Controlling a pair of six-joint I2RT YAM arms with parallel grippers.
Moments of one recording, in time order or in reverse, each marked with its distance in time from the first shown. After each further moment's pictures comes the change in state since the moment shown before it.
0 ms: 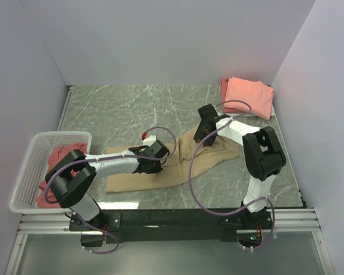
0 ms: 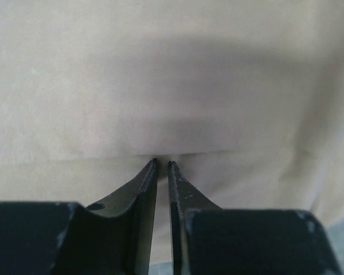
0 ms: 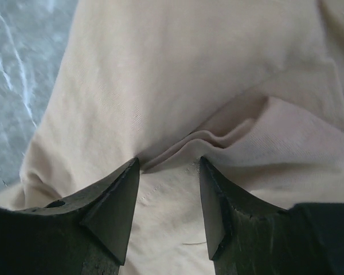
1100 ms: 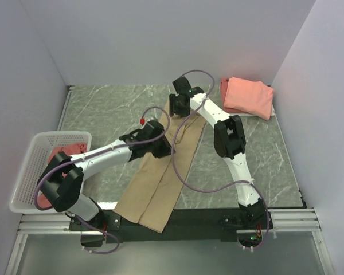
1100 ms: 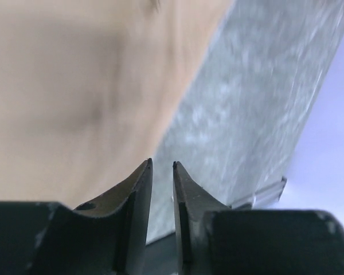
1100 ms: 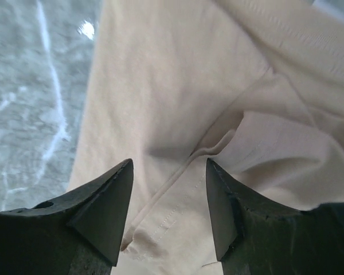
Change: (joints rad) left arm 0.045 -0.092 0.121 0.122 0.327 -0.245; right arm 0.085 0.649 1.088 -0.327 -0.101 -0.406
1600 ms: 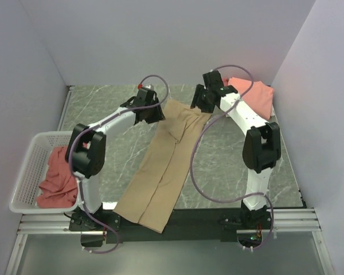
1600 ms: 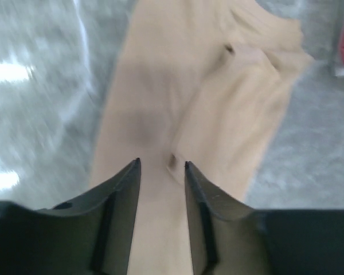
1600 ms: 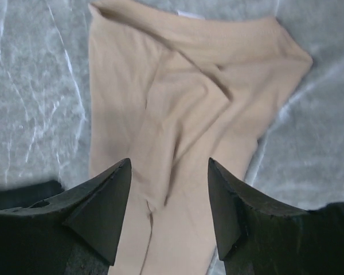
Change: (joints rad) left arm 0.322 0.369 0.447 -0.039 0.024 0.451; right arm -0.152 -0.450 -0.415 0.123 -0.027 0.135
